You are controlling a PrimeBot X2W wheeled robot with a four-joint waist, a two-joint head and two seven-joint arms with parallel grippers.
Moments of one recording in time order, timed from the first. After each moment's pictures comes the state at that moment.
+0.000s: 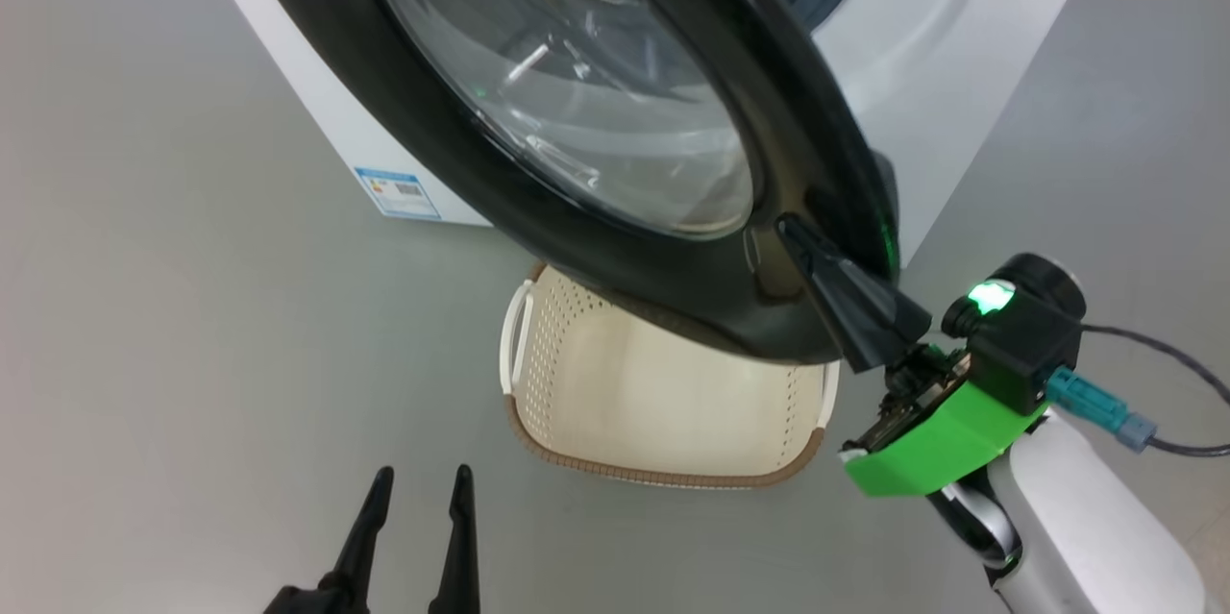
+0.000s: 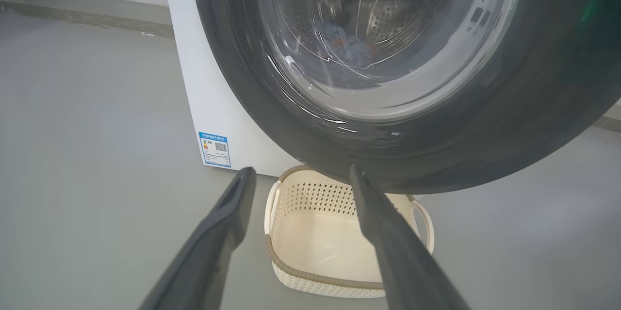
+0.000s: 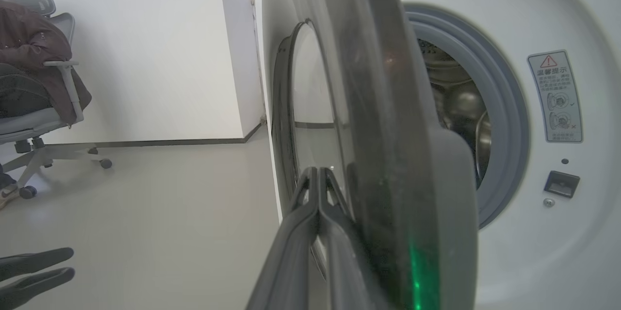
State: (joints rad) left arm 0.11 0.05 -0.30 -0.06 -0.31 0.14 -0.26; right arm -0.41 -0.29 0.43 0.05 0.35 0.13 -0.26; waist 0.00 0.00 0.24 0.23
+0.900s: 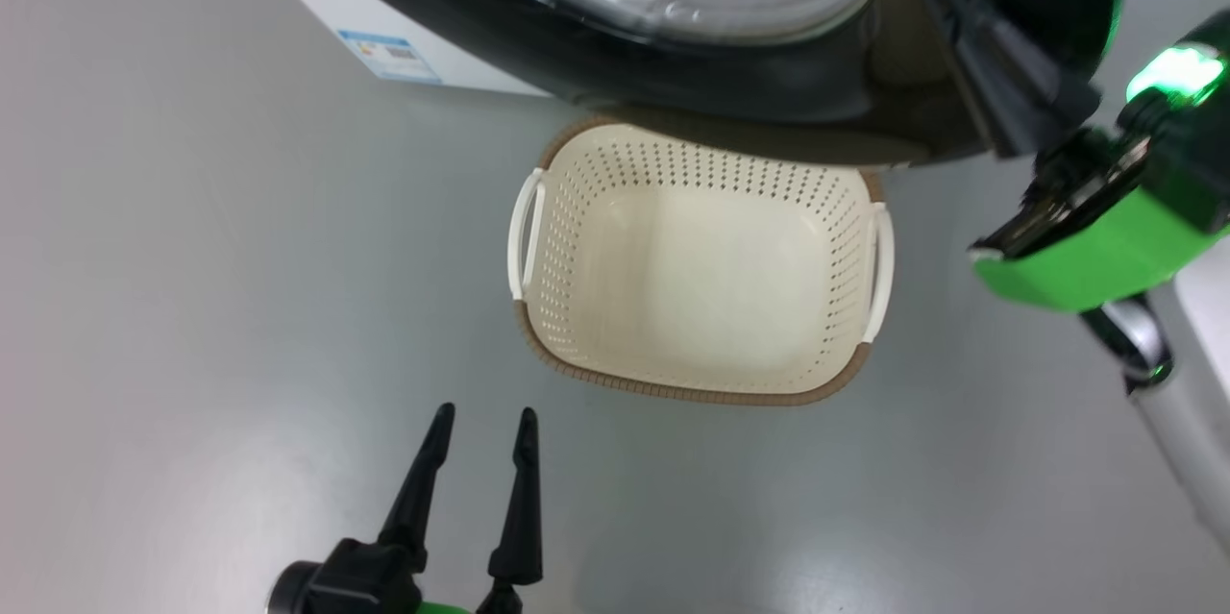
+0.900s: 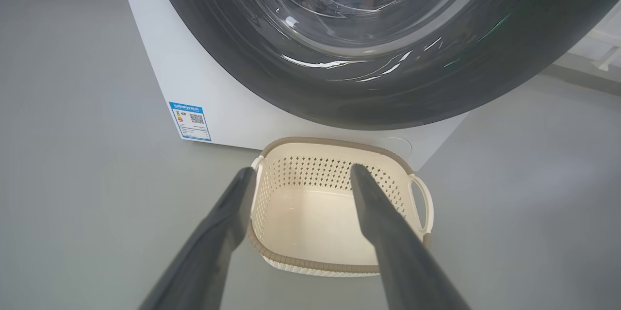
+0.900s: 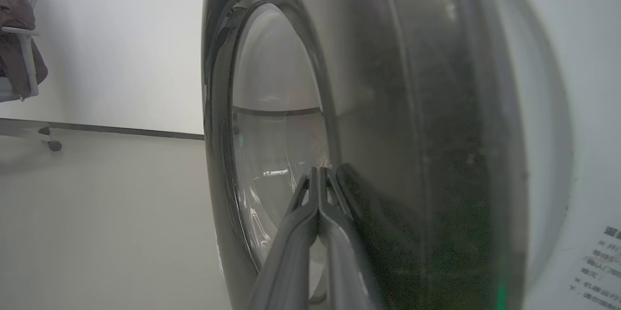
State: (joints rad) left arm 0.00 0.05 -0.43 -0.10 -0.31 0.23 -0.26; right arm -0.69 -0.48 0.39 0.03 0.35 0.13 -0.26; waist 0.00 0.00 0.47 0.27
